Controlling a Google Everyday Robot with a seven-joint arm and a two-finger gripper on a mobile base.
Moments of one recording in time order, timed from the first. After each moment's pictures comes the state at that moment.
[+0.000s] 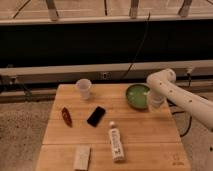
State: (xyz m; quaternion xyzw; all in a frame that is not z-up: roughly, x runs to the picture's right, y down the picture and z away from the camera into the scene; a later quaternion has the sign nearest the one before) arm 0.285 0.114 0.840 -0.32 -0.03 -0.22 0.92
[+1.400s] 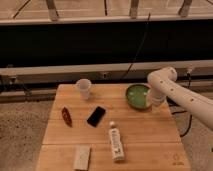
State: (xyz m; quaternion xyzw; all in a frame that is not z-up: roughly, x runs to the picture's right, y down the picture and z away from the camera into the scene) arm 0.284 0.104 0.838 -0.31 -0.05 -0.24 0.92
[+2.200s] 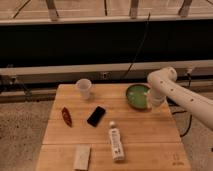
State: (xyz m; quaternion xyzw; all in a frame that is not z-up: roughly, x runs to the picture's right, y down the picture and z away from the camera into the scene) arm 0.286 0.113 0.843 -0.32 -0.05 -0.25 0.91
